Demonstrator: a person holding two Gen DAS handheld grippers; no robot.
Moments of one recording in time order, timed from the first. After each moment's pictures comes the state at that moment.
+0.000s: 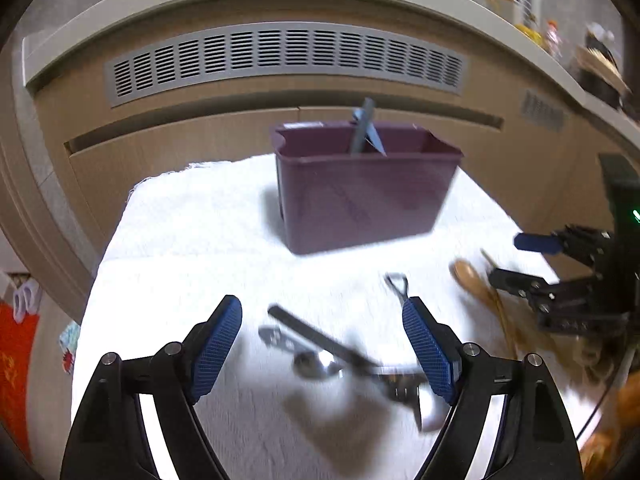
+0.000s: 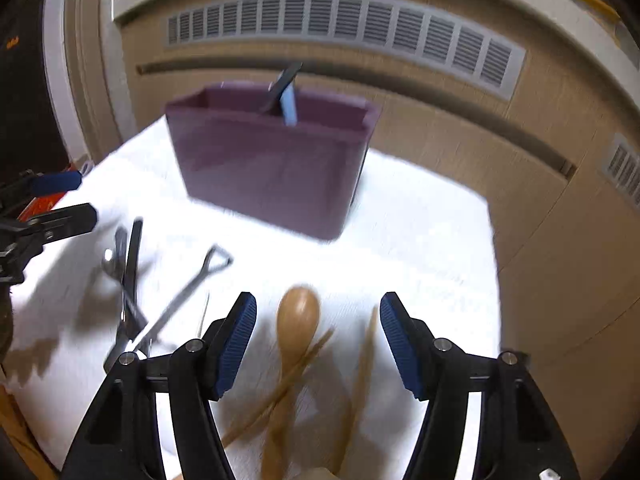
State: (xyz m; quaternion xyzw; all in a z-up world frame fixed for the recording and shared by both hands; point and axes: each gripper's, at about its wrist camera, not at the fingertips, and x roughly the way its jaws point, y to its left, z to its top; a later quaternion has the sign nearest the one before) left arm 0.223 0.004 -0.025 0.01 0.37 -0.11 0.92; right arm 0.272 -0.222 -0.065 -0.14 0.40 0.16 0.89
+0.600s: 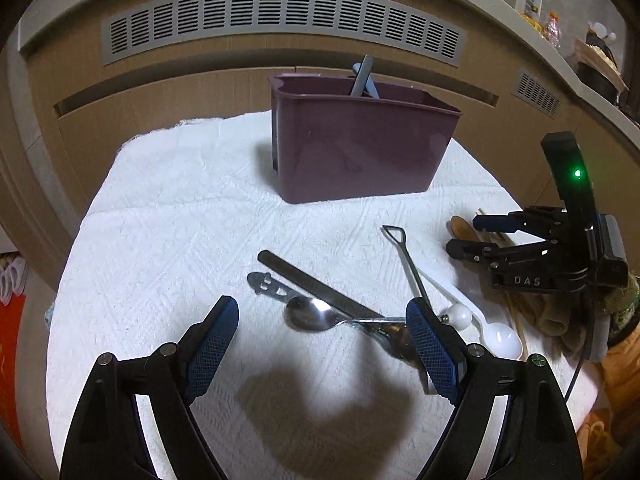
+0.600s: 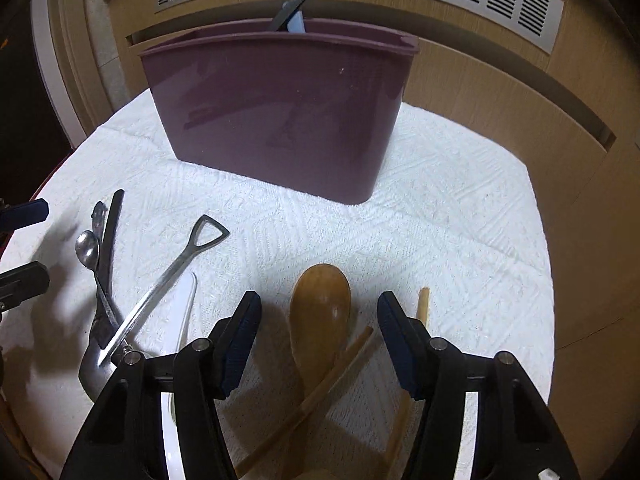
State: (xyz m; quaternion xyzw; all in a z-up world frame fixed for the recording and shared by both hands) left arm 0.218 0.015 -0.051 -0.01 0.41 -0.12 0.90; right arm 0.301 -0.209 -0.109 -0.13 0.46 0.17 0.86
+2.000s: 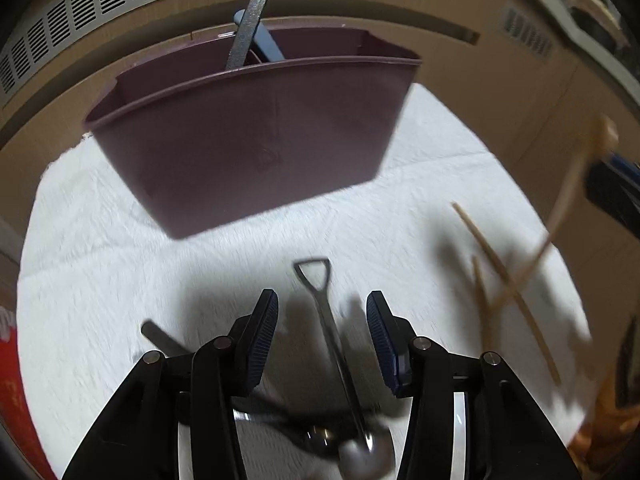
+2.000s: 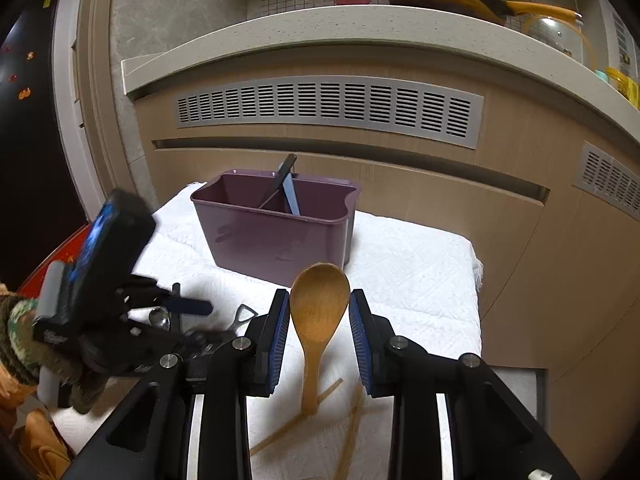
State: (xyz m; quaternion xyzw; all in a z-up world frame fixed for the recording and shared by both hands) left arm 0.301 -0.082 -0.065 0.05 0.50 -0.16 0.85; right arm 0.240 -0.245 -0.006 -0.07 0.31 0.18 0.93
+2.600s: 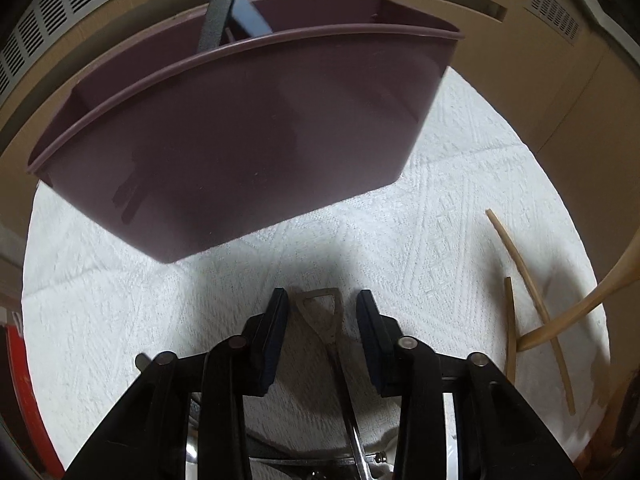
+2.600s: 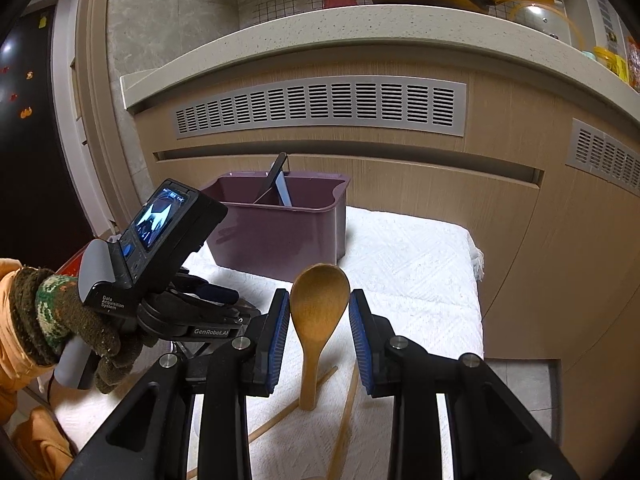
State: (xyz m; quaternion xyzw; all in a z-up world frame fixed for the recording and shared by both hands) left arm 0.340 -0.110 -0.084 0.08 0.52 -0.14 0.84; right arm 0.231 -0.266 -0.014 -0.04 0.30 0.18 0.93
